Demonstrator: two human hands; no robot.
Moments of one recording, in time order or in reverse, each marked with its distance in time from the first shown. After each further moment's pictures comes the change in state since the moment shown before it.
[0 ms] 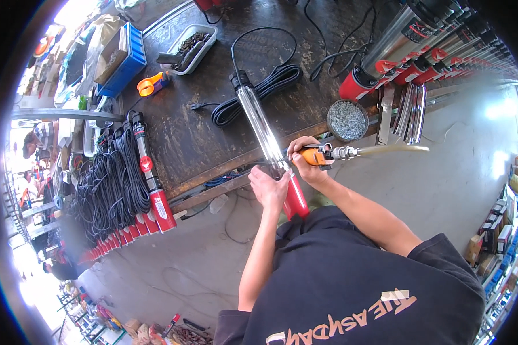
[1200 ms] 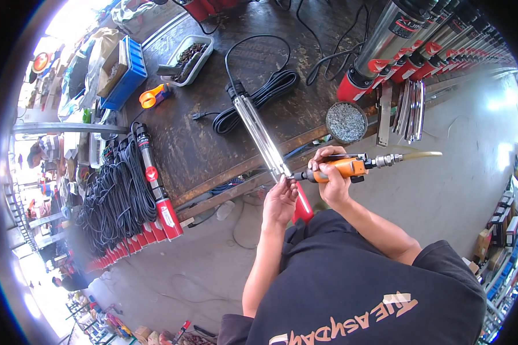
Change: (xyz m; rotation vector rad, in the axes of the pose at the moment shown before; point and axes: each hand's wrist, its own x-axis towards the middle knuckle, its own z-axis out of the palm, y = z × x) left_hand -0.016 -0.006 -0.016 -1.741 -0.669 -0.742; right_hand -0.021 -0.077 0.011 0.395 0.324 0.023
